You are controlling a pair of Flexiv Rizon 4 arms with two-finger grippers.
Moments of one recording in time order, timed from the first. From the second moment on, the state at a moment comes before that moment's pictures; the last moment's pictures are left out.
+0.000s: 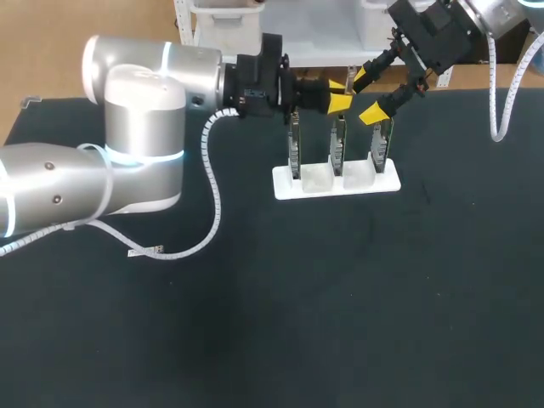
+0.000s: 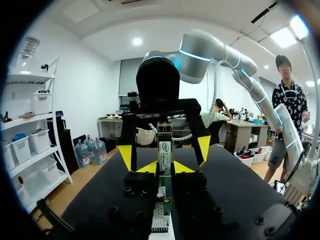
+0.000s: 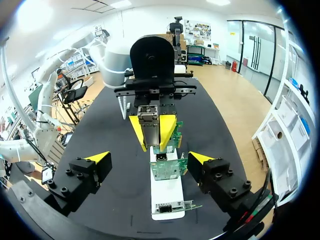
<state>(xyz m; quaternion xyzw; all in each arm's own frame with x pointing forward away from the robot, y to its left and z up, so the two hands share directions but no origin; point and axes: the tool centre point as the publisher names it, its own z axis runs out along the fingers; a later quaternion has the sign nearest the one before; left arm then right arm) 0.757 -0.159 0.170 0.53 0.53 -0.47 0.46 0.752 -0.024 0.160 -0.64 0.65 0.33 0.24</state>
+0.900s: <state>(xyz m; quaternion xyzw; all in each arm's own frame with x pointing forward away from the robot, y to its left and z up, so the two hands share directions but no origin) 0.749 -0.160 0.169 0.53 0.54 -0.46 0.47 0.752 -0.024 0.160 -0.64 0.65 0.33 0.24</state>
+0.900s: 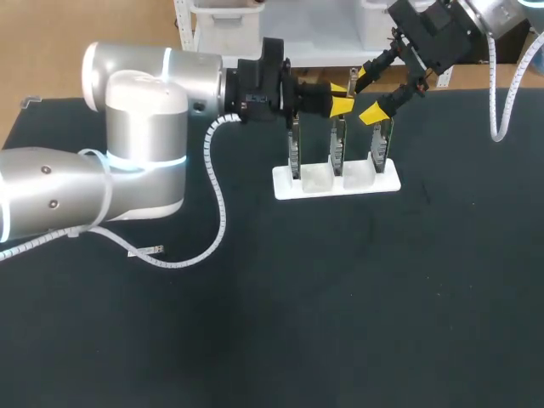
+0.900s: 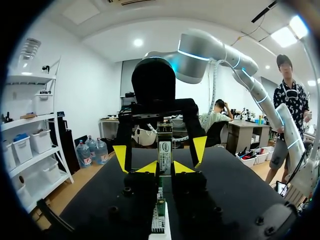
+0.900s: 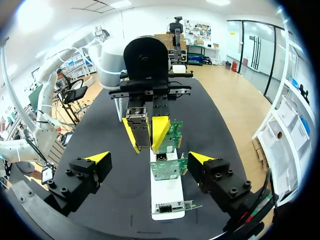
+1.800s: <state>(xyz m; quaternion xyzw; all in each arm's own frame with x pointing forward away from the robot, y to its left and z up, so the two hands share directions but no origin) 0.749 -0.159 0.167 0.53 0.53 -0.46 0.47 0.752 -0.024 0.160 -0.64 0.65 0.33 0.24</state>
